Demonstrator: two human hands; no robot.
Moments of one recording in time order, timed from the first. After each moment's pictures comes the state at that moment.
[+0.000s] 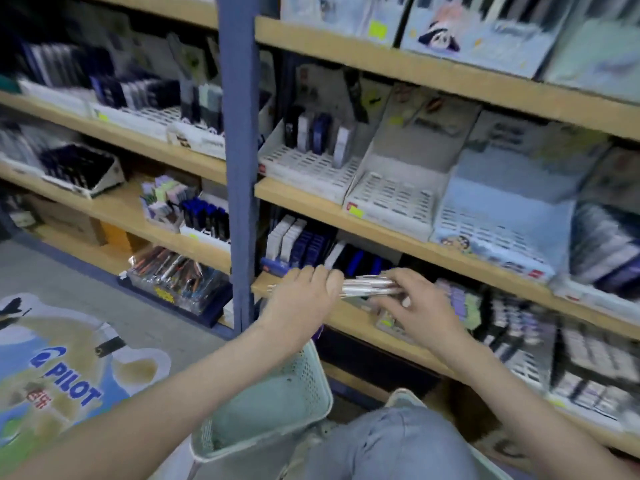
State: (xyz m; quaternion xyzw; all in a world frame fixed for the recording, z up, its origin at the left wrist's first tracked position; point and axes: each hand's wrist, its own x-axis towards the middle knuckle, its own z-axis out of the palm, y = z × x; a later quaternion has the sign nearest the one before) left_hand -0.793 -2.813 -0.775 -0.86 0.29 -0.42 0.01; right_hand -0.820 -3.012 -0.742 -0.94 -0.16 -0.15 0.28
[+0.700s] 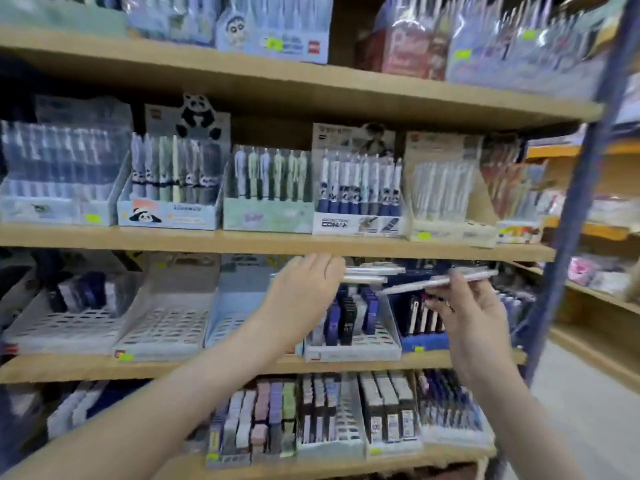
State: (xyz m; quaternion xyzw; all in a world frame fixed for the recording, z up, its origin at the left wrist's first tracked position) left_hand -0.860 -3.077 -0.556 -0.66 0.50 -0.55 -0.10; right_hand -1.003 -3.247 -0.574 -0.54 0.03 -0.50 0.67
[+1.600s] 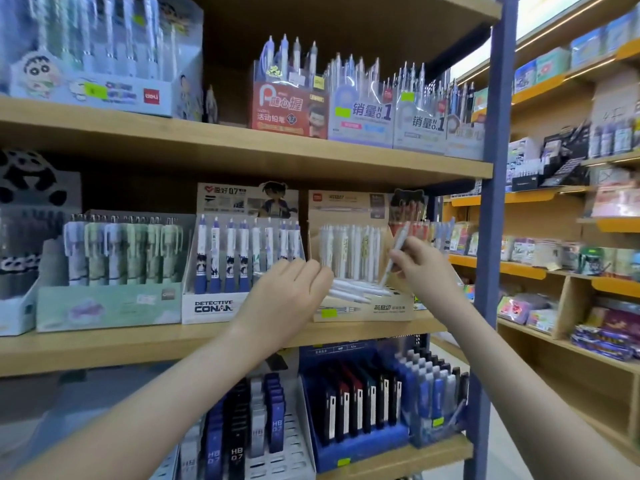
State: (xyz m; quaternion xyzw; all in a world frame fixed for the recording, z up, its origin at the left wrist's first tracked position) left_hand -0.832 -3.252 -0.477 -0.55 0.52 -0.64 -0.06; right_hand -0.963 -3.442 -0.445 -0.81 0.14 -0.49 0.29
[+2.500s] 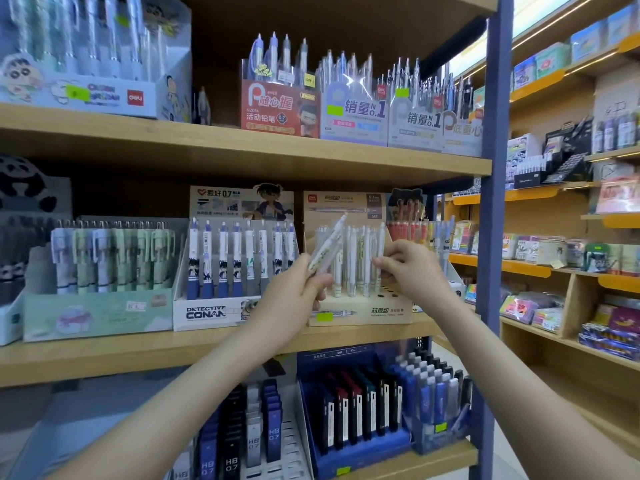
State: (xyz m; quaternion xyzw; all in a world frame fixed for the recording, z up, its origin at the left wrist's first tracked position) left_hand -0.866 -3.259 -0.464 -0.68 0.51 -0.10 -0.51; right_hand -0.948 -3.449 -0.442 -0.82 0.16 -0.46 0.31
